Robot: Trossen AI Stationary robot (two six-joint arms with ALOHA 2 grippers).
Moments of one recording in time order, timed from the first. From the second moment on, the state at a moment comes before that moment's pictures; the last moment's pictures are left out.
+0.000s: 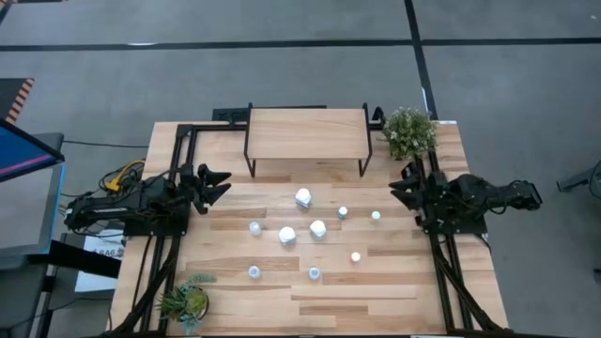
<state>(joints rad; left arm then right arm) 0.08 0.01 0.01 0.16 -0.21 -0.52 0.12 0.01 0.03 0.43 0.13 0.18</state>
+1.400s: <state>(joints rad) 0.08 0.25 0.11 0.20 -0.34 -0.32 0.11 0.54 0.91 -0.80 0.29 0.55</state>
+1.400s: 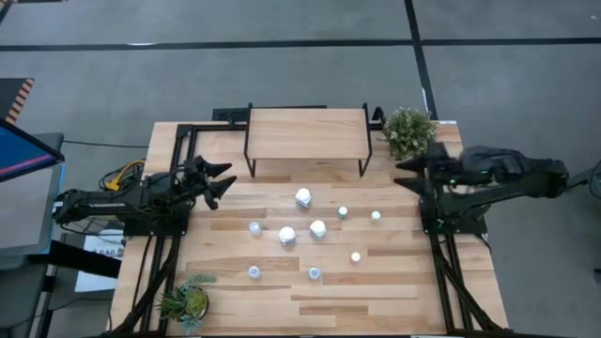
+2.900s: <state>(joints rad) 0.08 0.26 0.11 0.28 -0.36 -0.18 0.10 1.27 0.71 -0.84 0.09 0.41</state>
